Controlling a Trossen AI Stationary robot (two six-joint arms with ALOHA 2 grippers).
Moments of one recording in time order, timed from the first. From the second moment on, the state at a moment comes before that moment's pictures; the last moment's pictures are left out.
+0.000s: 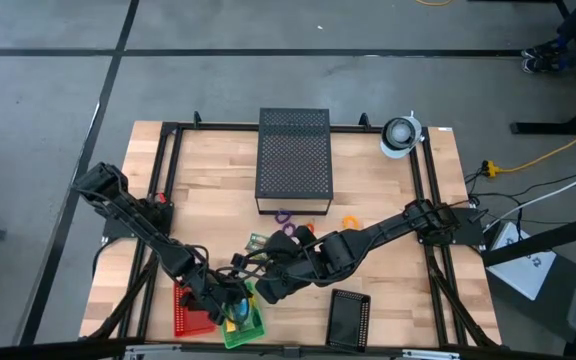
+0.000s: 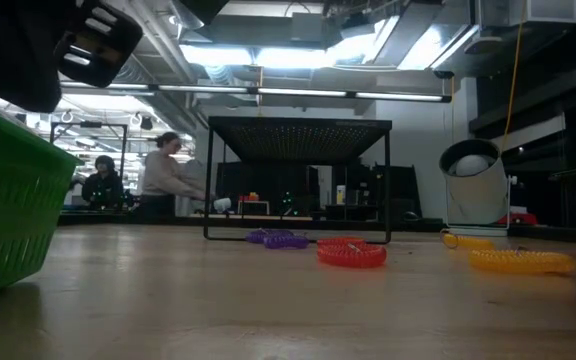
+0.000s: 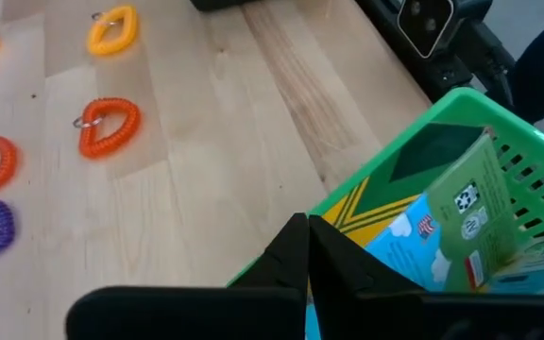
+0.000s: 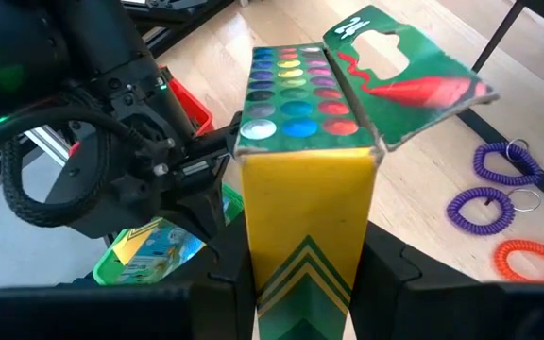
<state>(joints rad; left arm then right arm) -0.65 1.56 0.86 -0.05 -0.33 -0.19 0.47 2.22 2.35 -1.12 0.43 0.99</state>
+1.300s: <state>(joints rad) -0.74 1.47 0.86 -0.23 -0.21 -0.32 0.46 2.22 2.35 -1.12 0.38 0.99</state>
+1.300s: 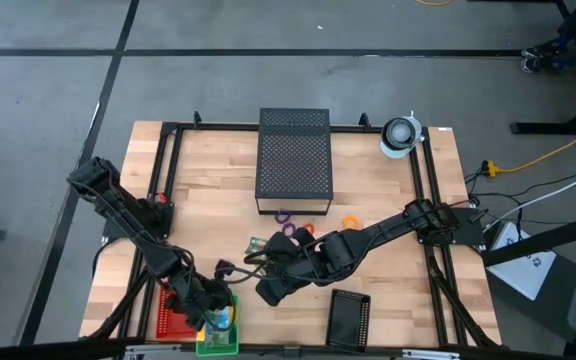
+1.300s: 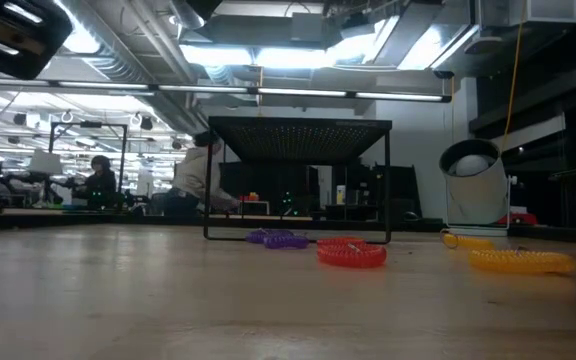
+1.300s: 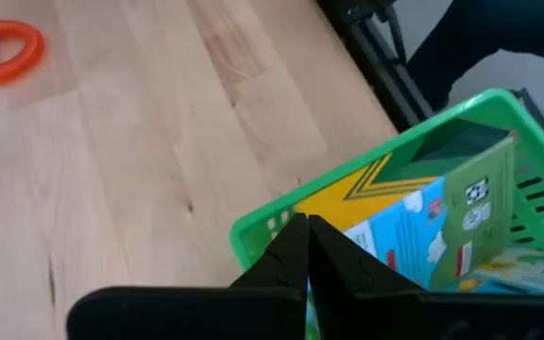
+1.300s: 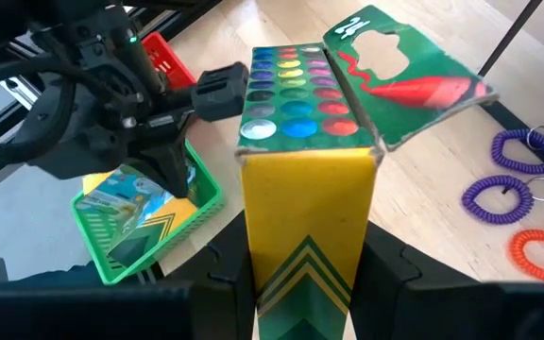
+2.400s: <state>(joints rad) -0.74 1.56 0.86 -0.12 -0.15 -0.26 0.43 2.22 2.35 -1.12 0.37 0.89</state>
